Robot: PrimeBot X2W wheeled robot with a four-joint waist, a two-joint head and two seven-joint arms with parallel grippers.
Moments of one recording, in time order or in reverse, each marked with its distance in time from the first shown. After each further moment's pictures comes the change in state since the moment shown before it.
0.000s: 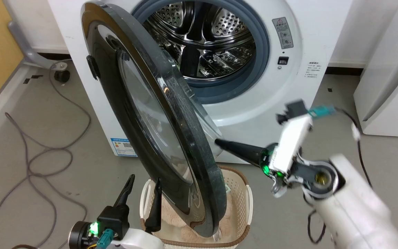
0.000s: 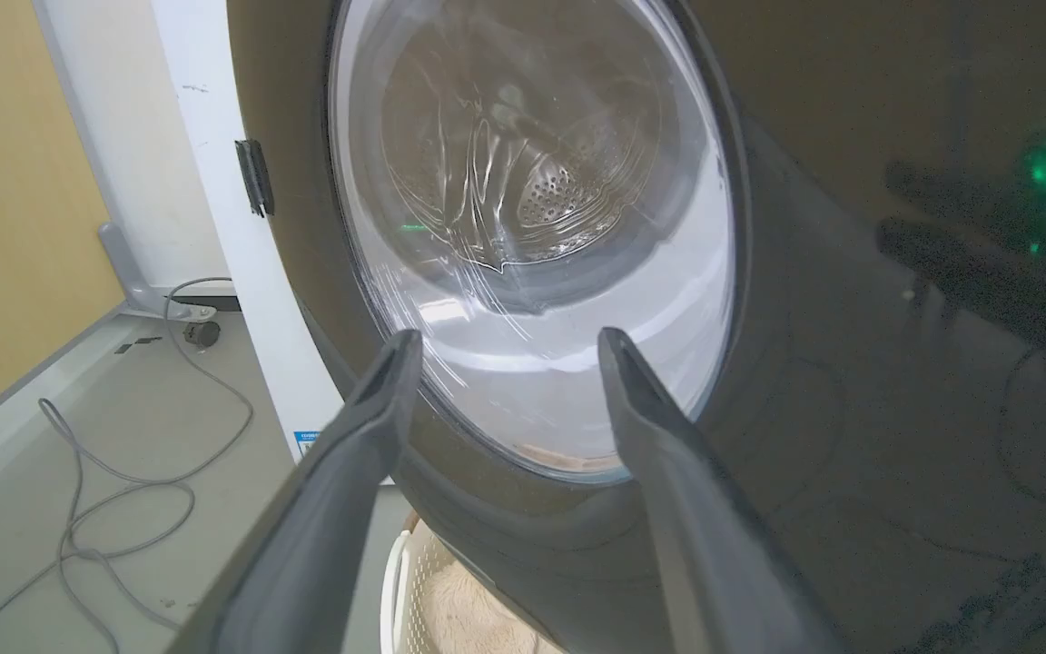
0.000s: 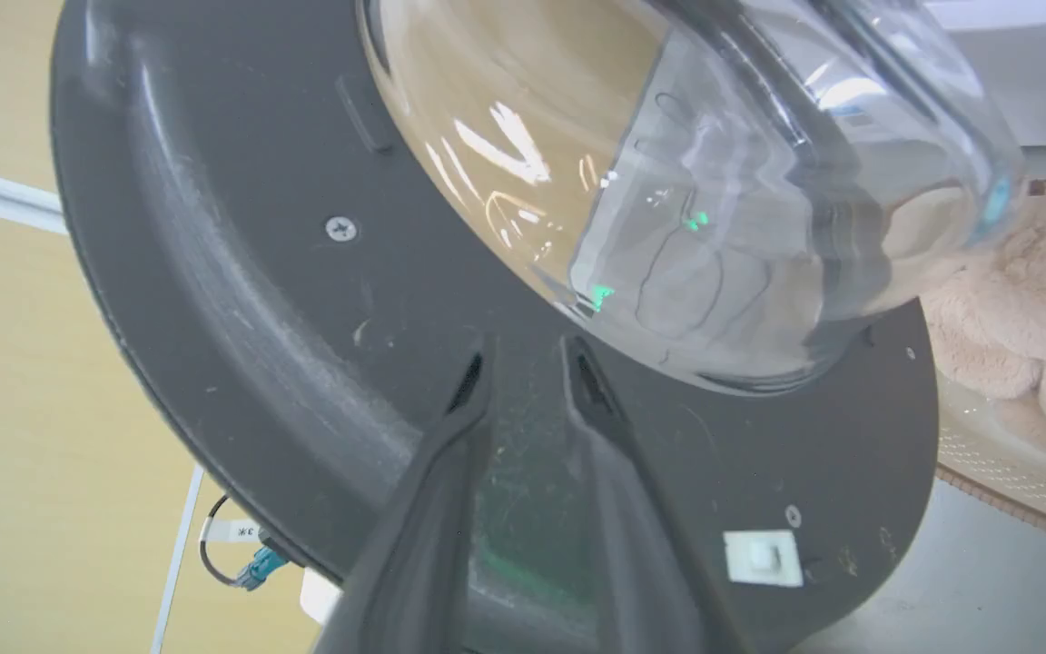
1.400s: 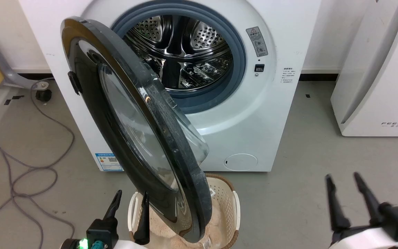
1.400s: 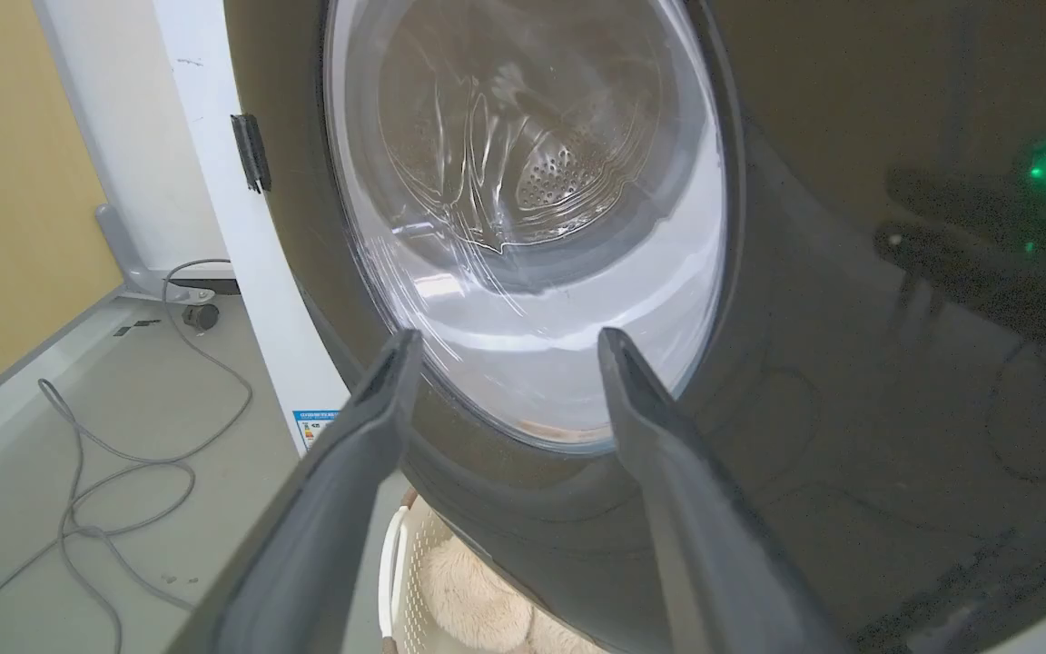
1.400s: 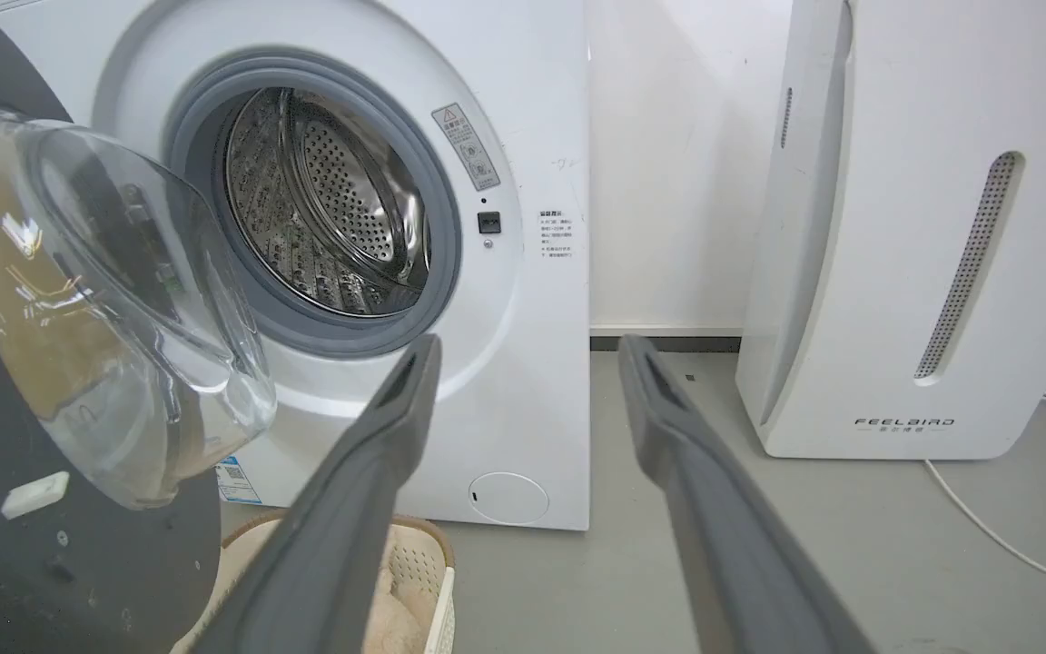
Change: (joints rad) left arm 0.060 0.024 0.021 0.011 -0.035 0.035 -0.002; right arm 0.715 0.079 -0.532 -0.517 -1.335 0.001 -0.818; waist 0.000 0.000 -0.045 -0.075
